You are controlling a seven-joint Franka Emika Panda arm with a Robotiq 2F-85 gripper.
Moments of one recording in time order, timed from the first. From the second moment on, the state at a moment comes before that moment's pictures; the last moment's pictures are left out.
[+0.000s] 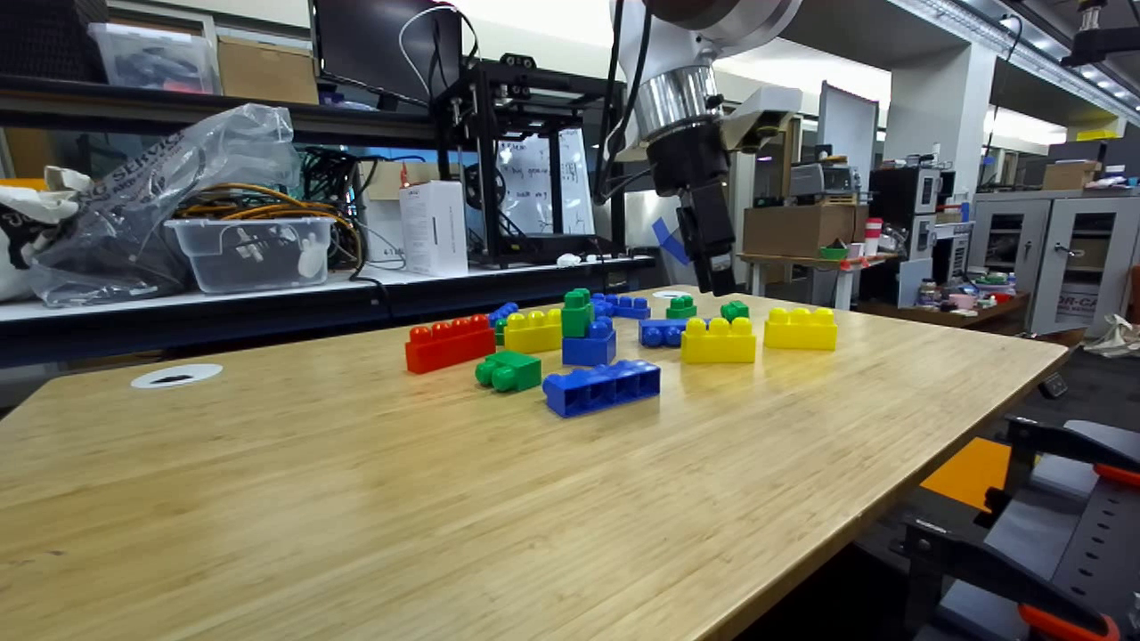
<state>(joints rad) 0.11 0.06 0.12 -2.39 -0.04 2.20 -0.61</state>
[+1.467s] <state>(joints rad) 0.12 0.10 0.13 -2.47 -0.03 2.57 -1.13</state>
